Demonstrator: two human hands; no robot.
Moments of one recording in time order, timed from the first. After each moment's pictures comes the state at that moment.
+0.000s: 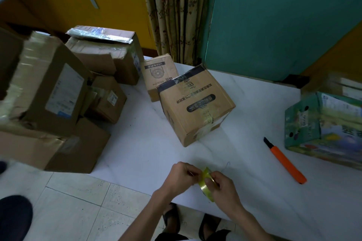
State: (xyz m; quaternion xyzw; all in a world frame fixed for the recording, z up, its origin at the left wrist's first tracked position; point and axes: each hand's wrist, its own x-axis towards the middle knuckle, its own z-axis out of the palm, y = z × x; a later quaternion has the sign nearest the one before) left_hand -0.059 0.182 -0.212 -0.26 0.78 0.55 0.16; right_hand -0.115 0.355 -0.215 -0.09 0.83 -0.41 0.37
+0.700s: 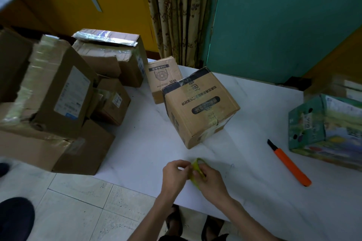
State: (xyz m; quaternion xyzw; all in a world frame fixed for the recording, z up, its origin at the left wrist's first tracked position) left_hand -0.048 0.175 -0.215 -0.44 0.68 0.59 0.00; right_hand -0.116 0.300 -0.210 -0.18 0.83 -0.38 0.36
